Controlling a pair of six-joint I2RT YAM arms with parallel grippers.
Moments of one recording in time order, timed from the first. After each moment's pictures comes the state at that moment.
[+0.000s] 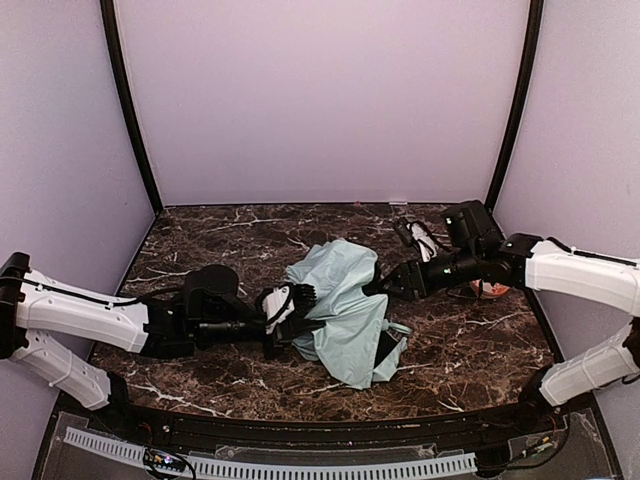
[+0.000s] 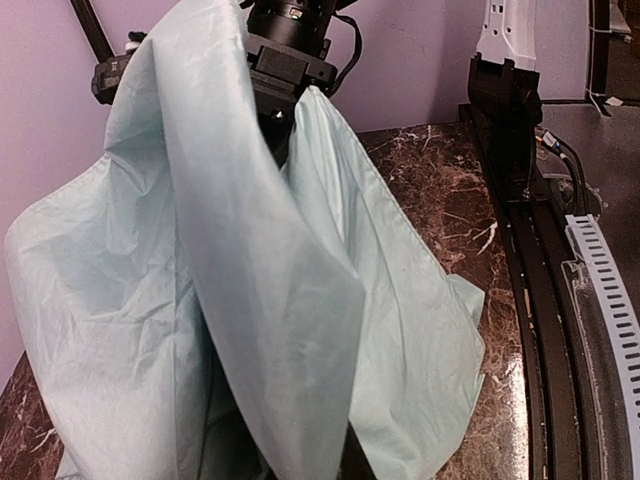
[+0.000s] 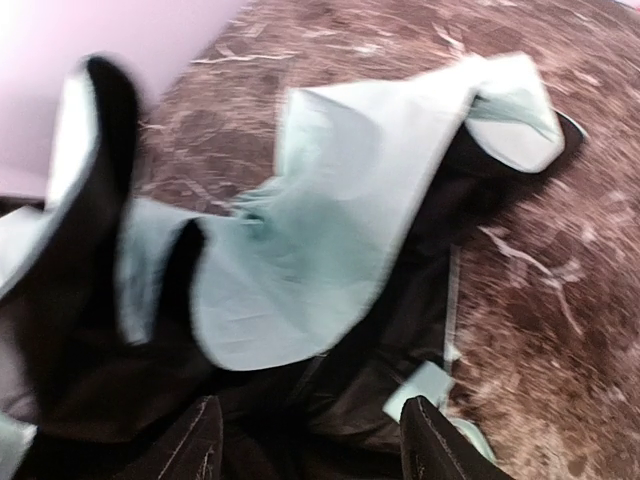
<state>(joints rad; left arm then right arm) -1.12 1.33 0.65 0.38 0.12 0.30 0.67 1.26 0.87 -0.31 -0.46 0.26</state>
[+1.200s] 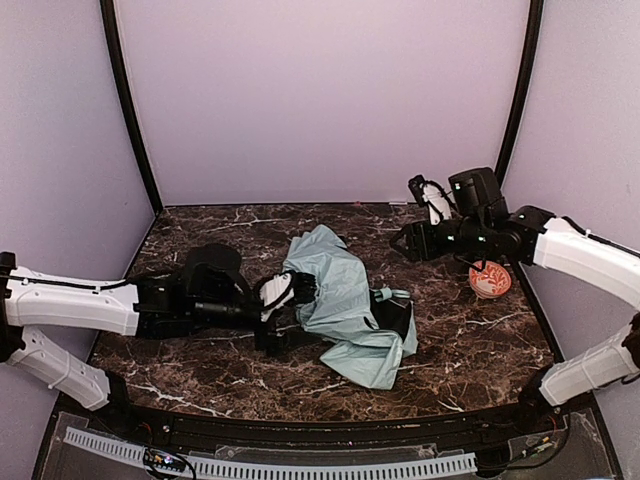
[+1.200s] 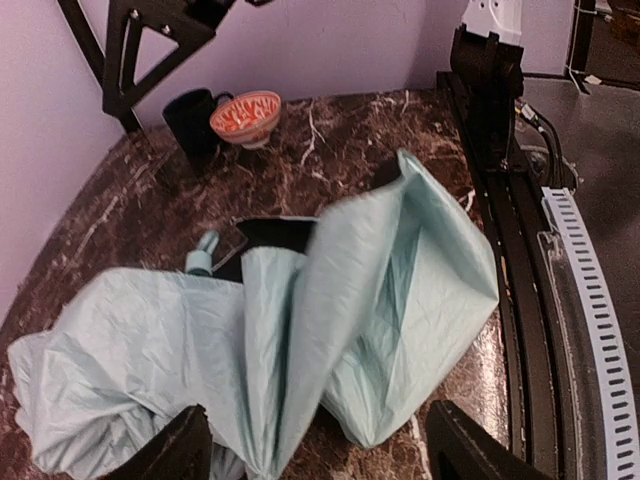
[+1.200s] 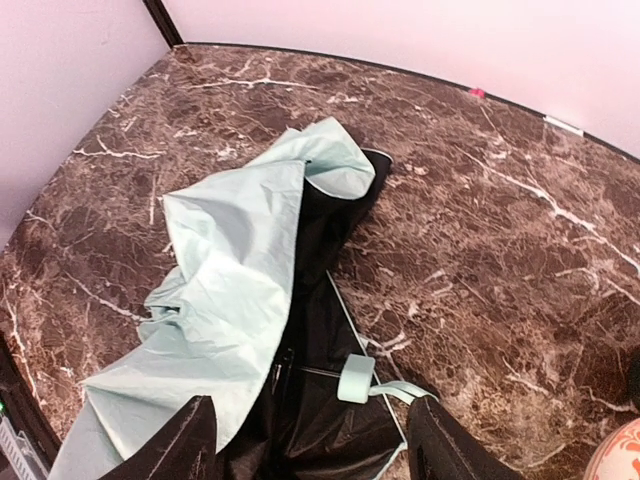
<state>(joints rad) -1.06 1.32 0.77 0.09 0.24 0.32 0.64 1.28 1.06 -0.41 -0.08 0.20</state>
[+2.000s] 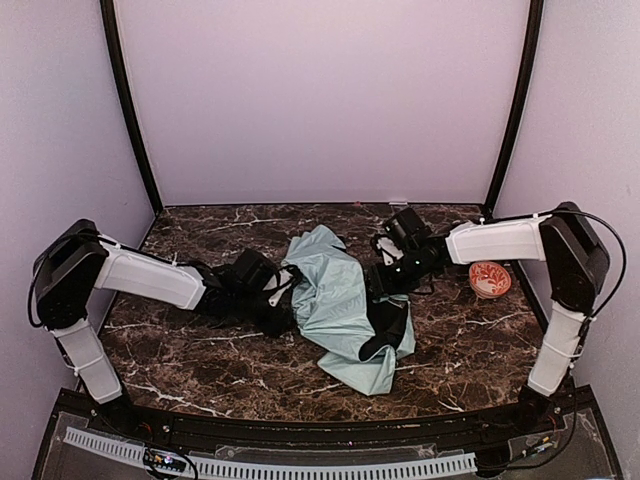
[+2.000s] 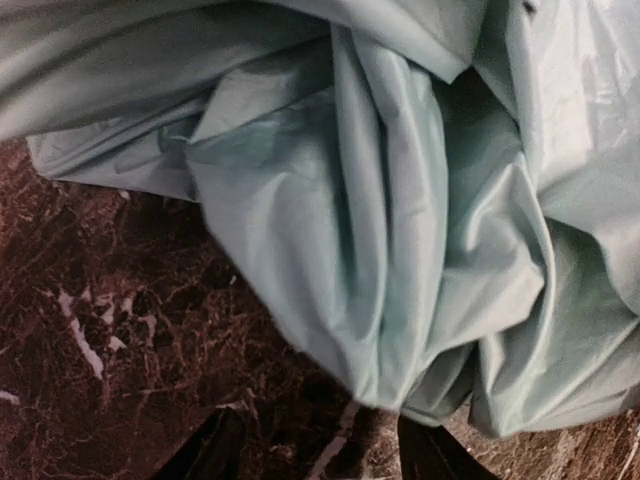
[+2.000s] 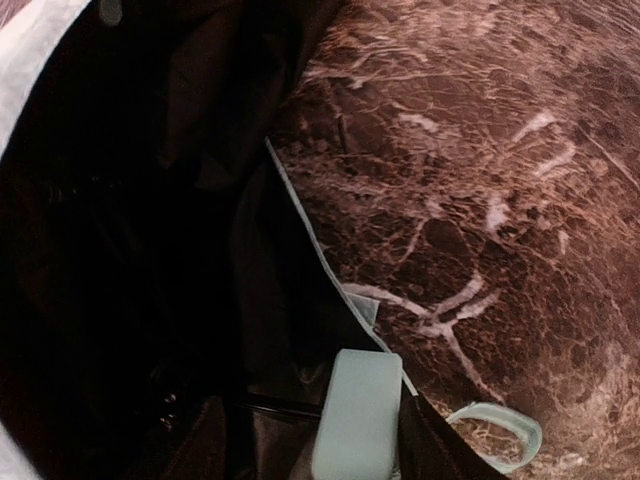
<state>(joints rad) -0.83 1.72 0.90 -0.10 0.00 -0.10 0.66 1.81 1.17 -0.39 -0.13 0.34</state>
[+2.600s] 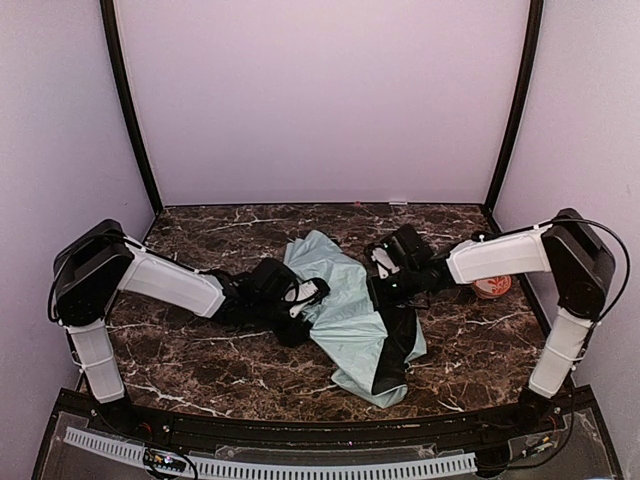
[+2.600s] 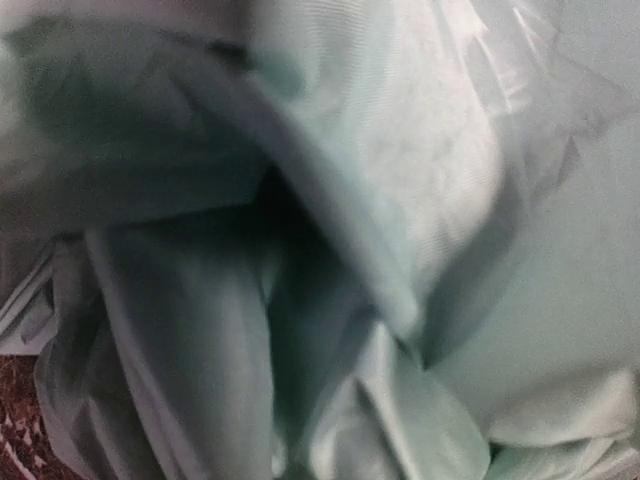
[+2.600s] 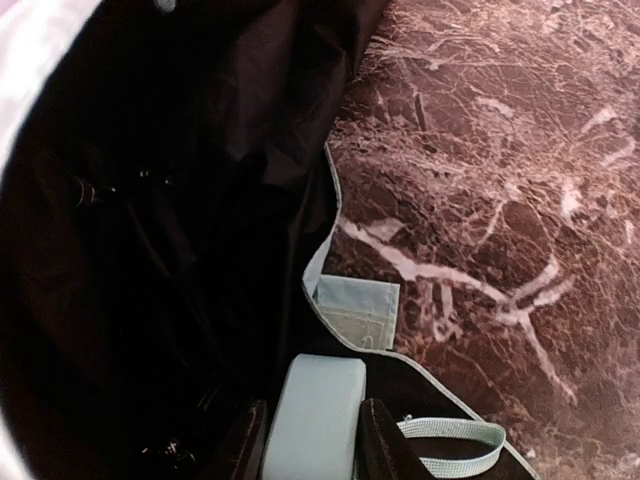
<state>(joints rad) -0.89 1.85 0.96 0.02 0.08 0.08 0.74 1.79 1.04 -0.20 -0.12 0.37</state>
